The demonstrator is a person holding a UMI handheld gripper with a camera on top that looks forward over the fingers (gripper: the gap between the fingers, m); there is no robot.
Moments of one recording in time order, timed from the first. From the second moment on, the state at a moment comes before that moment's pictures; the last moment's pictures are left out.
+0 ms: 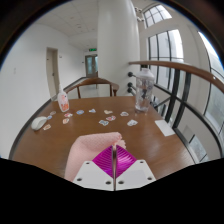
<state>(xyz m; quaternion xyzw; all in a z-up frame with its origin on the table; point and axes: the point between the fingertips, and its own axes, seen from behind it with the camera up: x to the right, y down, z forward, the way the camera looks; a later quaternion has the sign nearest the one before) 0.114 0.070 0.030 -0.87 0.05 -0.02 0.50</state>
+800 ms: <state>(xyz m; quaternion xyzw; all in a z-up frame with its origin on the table) 0.026 -0.121 0.085 -0.81 -0.04 0.00 0.59</state>
